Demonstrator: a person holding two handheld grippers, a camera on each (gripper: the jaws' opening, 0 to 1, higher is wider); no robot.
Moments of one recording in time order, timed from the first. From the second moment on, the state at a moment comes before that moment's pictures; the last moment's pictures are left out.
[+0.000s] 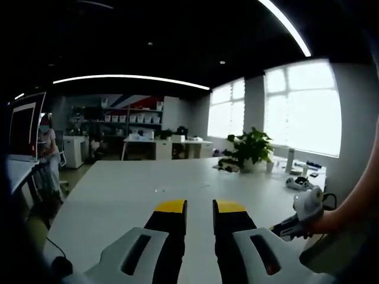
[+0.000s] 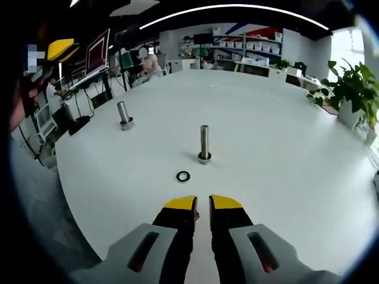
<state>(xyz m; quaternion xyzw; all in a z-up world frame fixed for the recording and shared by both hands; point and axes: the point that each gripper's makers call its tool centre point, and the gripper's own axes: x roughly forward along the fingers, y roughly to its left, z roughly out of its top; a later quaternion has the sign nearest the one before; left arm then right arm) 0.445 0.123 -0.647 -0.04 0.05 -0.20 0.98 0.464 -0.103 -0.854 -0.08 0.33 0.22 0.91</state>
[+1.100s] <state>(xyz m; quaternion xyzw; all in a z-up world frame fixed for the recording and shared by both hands) 0.445 0.125 -0.643 -0.04 0.05 -0.20 0.98 0.446 -0.108 -0.869 -0.09 0.40 0.22 0.88</state>
